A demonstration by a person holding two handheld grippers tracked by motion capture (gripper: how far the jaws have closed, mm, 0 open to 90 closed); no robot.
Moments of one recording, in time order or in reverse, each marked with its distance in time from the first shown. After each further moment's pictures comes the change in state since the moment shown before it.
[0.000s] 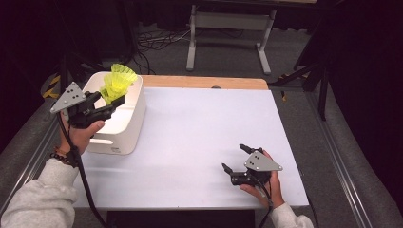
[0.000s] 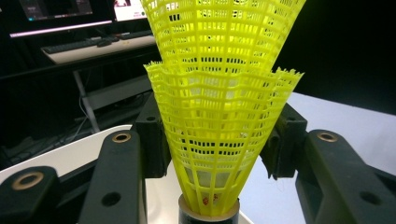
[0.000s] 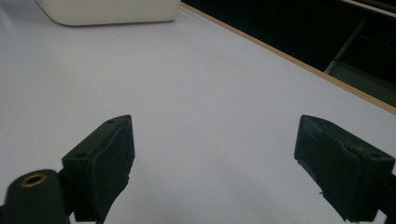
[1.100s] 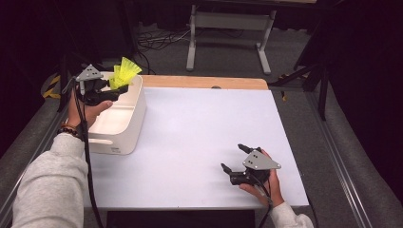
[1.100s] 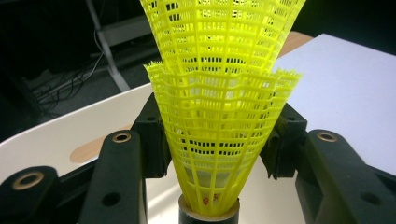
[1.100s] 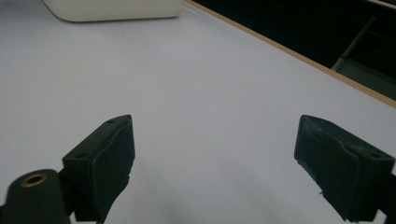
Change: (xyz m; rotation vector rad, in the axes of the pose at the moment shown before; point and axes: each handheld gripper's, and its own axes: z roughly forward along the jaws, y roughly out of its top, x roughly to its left) left arm 0.056 -0.004 0.058 0.287 0.093 -0.062; right arm -0.002 -0.001 0.005 0.014 0.022 0.001
